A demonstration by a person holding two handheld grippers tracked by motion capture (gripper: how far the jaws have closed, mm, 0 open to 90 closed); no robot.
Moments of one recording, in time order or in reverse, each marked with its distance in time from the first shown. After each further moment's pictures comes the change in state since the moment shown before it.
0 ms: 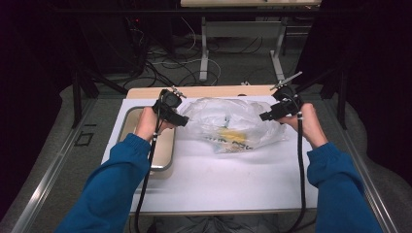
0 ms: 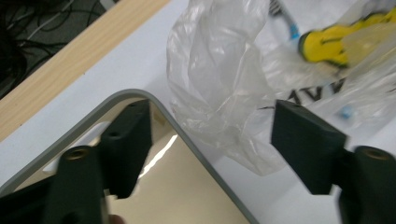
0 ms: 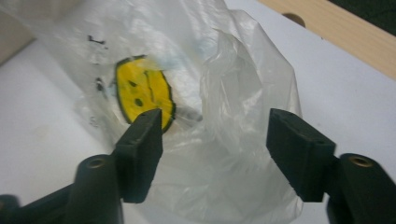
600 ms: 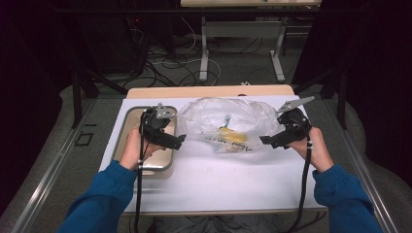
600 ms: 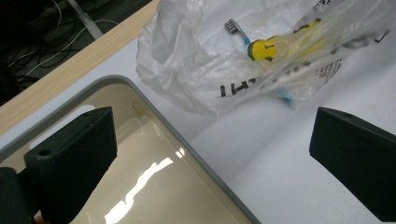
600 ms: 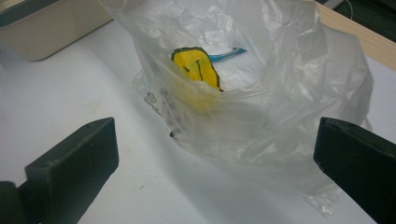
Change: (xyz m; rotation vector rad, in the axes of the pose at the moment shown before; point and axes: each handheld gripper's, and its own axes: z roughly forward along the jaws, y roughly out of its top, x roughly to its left) left arm -0.030 -0.064 -0.042 -0.152 -0.018 0.035; right arm 0.044 -0.059 -0.021 -0.138 0.047 -0.097
